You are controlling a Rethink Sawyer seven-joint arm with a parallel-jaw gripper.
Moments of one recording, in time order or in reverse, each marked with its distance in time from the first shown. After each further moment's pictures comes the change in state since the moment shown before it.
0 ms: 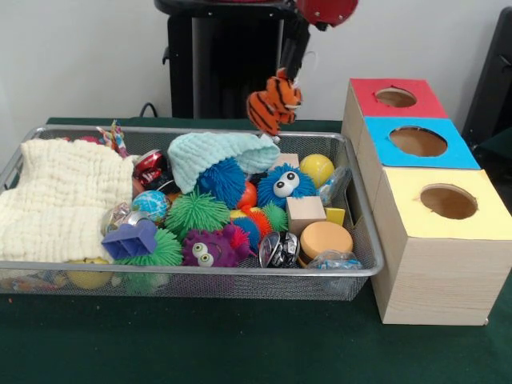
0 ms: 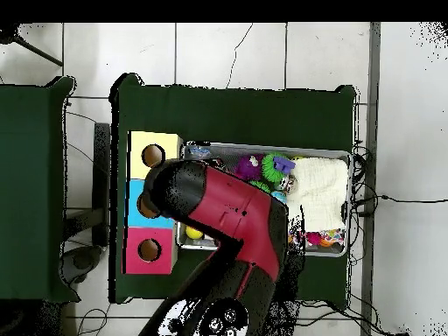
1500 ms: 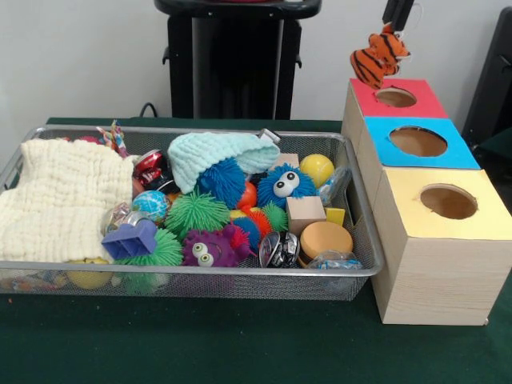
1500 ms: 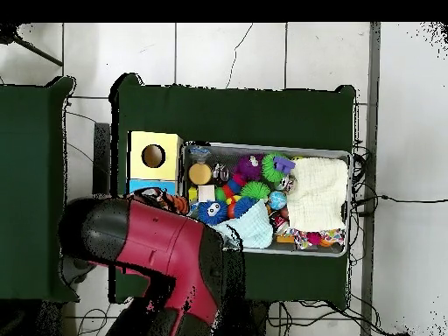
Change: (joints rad) arm 0.168 -0.129 0.022 0.092 -0.007 0.078 0.000
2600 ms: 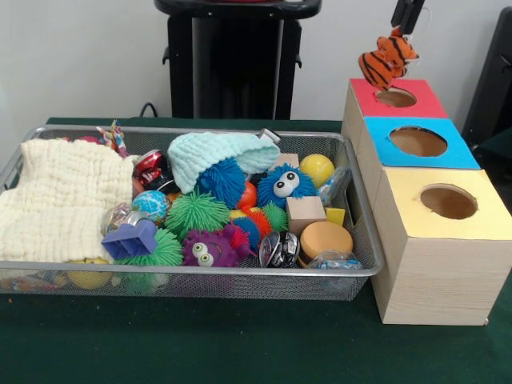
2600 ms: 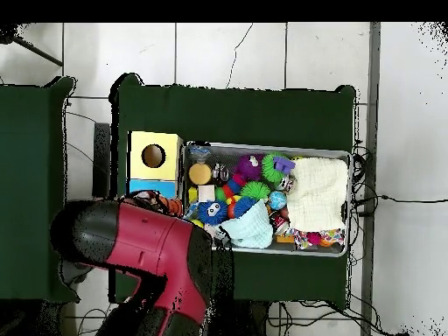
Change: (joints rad) arm 0.028 0.011 0.000 0.000 0.000 0.001 0.000
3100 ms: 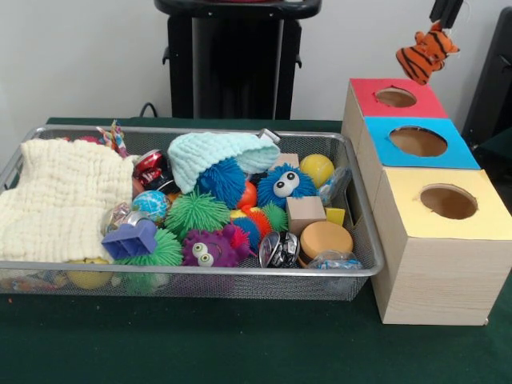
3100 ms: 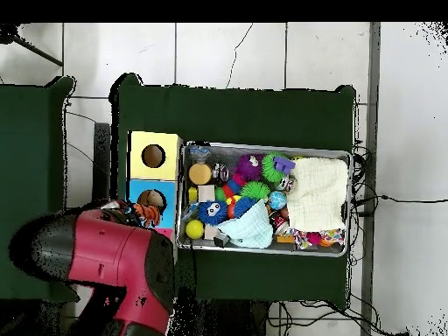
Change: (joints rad) arm 0.090 -0.003 0.000 0.000 0.002 0.000 0.000
